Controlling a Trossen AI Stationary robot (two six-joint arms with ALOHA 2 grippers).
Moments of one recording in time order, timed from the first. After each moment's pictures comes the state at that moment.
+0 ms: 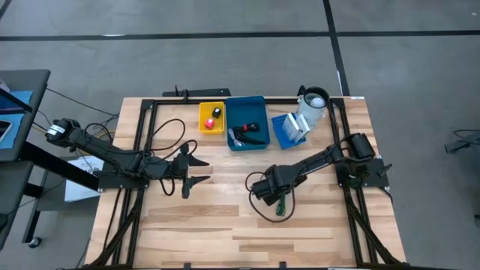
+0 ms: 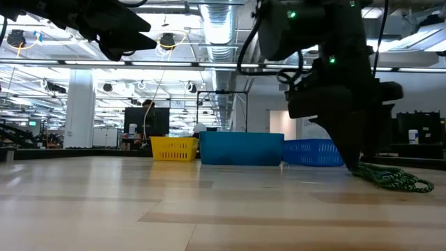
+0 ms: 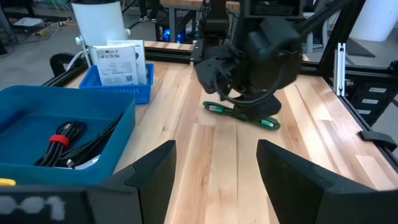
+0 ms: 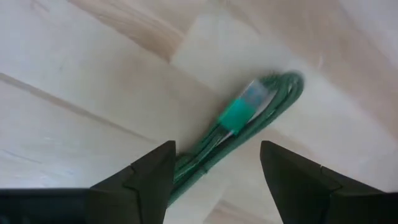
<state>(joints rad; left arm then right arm) -0.33 0.93 0.44 0.24 -0.42 -0.18 0.27 1.95 1.29 -1.11 0.02 1.21</state>
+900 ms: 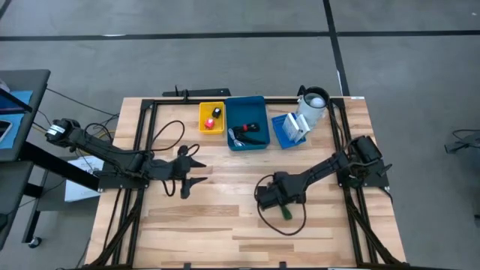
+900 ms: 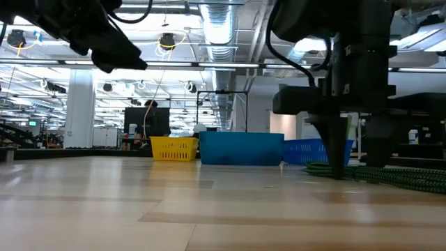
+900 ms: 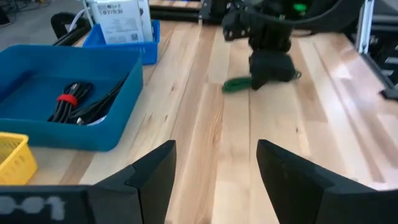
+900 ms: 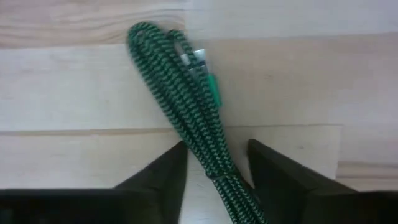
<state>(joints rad) -0.33 0.93 0.44 0.07 -0.42 -0.23 0.39 1.94 1.16 -0.80 0.03 1.93</state>
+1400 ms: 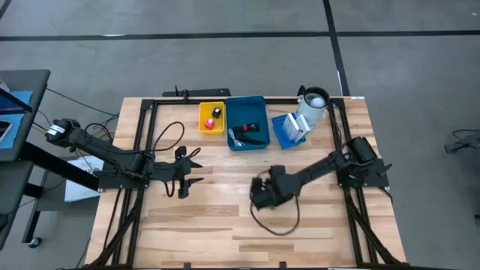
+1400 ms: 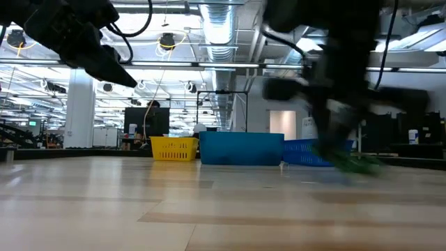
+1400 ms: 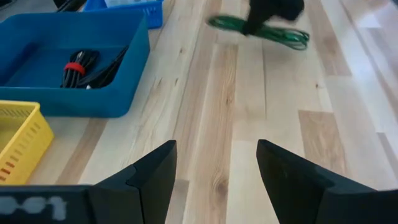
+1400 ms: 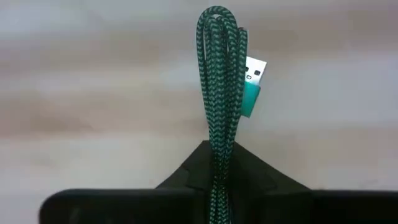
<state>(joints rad) -0.33 0.93 0.44 -0.08 -0.42 -0.23 0.38 1.96 1.30 -0.96 0.33 1.98</state>
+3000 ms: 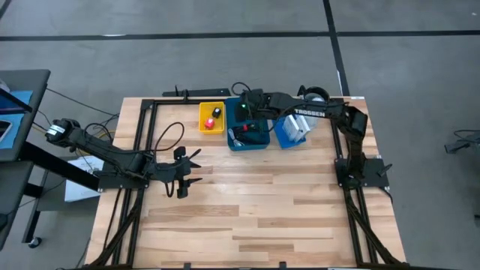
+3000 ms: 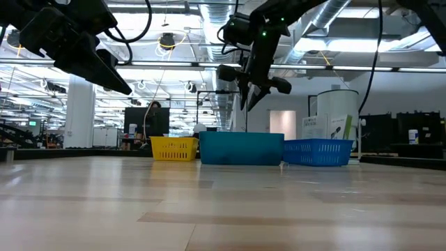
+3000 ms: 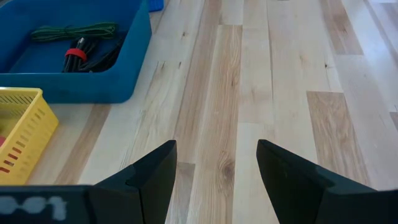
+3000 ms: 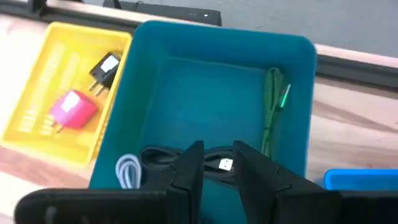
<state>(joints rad) -0.33 0.93 0.44 -0.15 -0.42 -0.23 -0.34 1.95 1.66 -0.81 0.36 0.84</state>
